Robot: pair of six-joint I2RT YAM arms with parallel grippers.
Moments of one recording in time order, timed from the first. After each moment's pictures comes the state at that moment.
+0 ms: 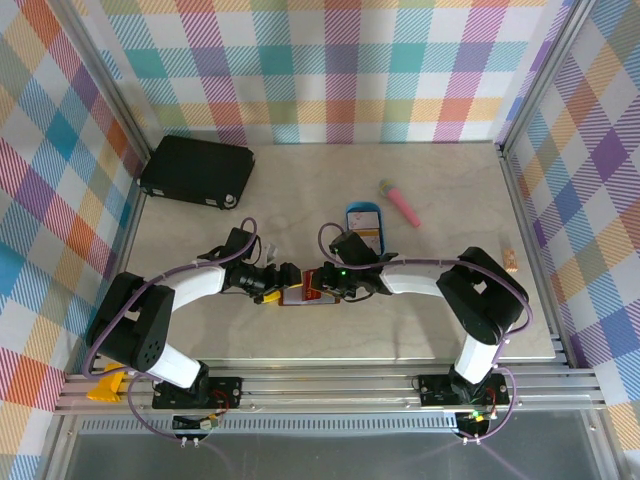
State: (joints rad) left arm -0.37 1.51 0.68 -0.27 0.63 -0.63; right arm 0.80 1.75 0.88 -0.03 -0.37 0.94
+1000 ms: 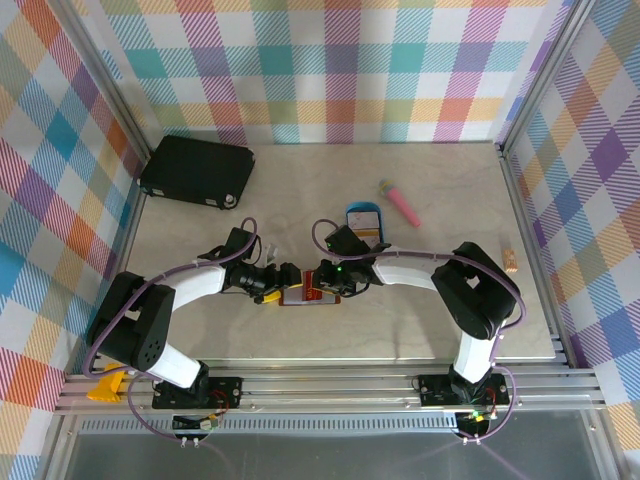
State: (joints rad) left arm -0.37 1.51 0.68 -0.27 0.63 -0.63; right arm 0.80 1.80 1.01 -0.23 -0.33 0.90
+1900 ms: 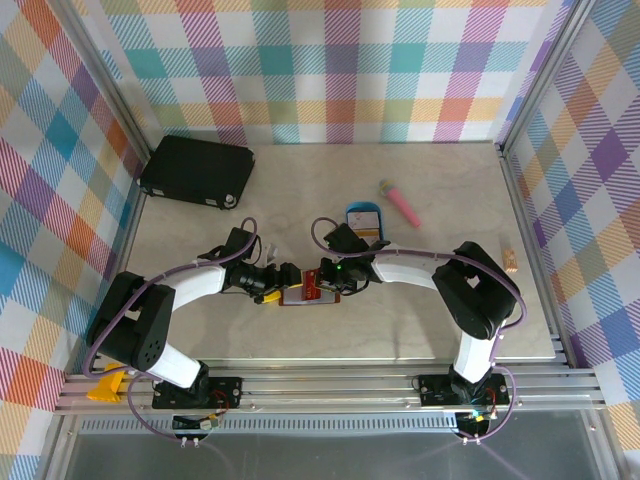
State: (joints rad) left arm -0.37 1.51 0.68 -0.27 0.63 -0.63; right arm 0.80 1.80 1.04 -0.28 -0.30 0.89
